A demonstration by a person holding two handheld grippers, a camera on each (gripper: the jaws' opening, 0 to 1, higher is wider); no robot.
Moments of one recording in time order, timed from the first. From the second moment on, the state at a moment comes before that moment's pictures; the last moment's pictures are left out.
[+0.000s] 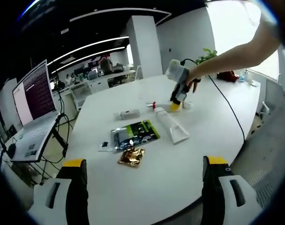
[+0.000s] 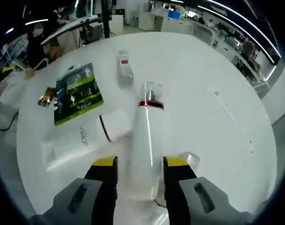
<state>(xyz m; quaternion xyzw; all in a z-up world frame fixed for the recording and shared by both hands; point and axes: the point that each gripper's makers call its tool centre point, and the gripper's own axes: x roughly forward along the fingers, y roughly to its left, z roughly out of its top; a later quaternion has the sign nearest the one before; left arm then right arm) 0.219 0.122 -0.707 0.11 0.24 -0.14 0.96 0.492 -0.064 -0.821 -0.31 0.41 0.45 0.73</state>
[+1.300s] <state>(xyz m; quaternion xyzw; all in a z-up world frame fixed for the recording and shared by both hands) 0.223 0.117 -0.707 0.11 0.23 -0.15 0.96 0.489 -0.066 -0.832 -0.31 0.51 0.39 0.70</state>
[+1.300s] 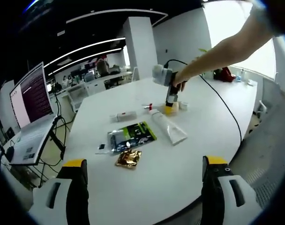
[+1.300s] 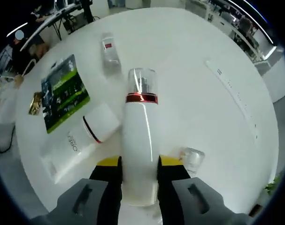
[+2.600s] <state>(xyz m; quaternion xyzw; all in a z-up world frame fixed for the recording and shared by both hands) 0.218 0.097 -0.705 0.11 0.22 -0.19 0.95 0.388 -0.102 -0.820 -0.05 0.56 0.39 0.73</state>
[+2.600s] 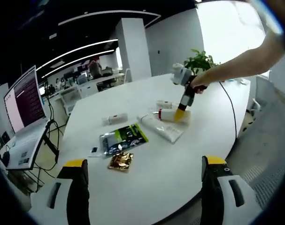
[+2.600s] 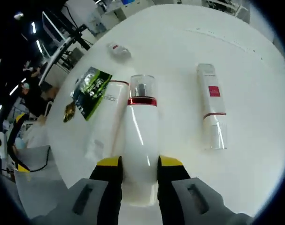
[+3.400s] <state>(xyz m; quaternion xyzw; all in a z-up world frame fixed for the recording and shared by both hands) 0.210 0.068 -0.698 0.09 0.22 -0.25 0.94 0.351 -0.115 -0.822 0.14 0.55 0.36 0.74</state>
